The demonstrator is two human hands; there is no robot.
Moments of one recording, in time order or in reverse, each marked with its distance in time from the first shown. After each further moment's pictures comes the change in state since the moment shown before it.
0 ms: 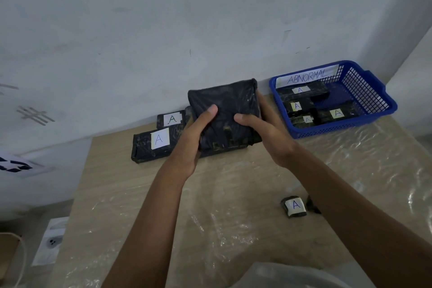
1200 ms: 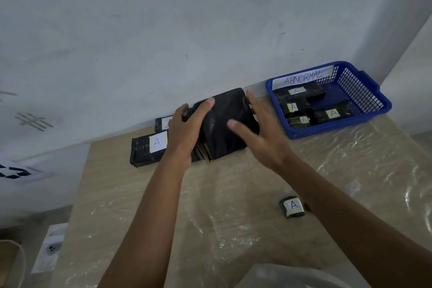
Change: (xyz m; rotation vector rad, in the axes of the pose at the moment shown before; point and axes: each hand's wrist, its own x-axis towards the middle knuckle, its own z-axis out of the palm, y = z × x) left_hand 0.018 0.012 0.003 0.210 0.388 -0.046; right_hand -0.012 0.009 0.006 -0.428 0.167 -0.136
